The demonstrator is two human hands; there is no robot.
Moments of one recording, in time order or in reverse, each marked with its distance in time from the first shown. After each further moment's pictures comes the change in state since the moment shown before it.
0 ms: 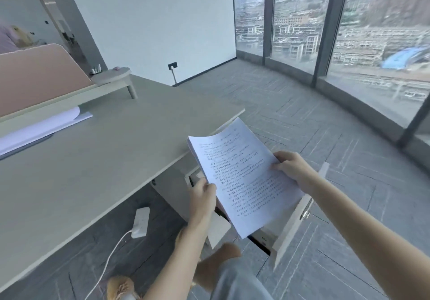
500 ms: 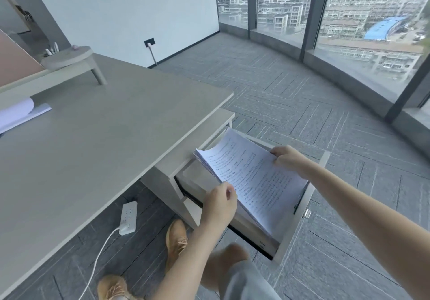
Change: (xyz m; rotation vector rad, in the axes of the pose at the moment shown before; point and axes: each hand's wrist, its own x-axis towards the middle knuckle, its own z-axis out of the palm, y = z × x) left_hand 0.060 -0.044 0.059 0.642 -0.219 0.327; right_hand 0.084 0.039 -0.002 -0.357 -0.053 0.050
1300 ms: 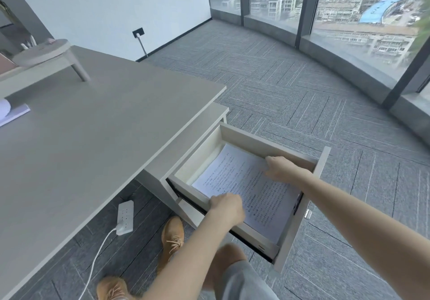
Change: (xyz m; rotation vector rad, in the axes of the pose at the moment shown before) left_hand 0.043 0.002 0.043 0.783 -0.579 0.058; right_hand 0.047 0.042 0.039 -0.529 -0.118 0.005
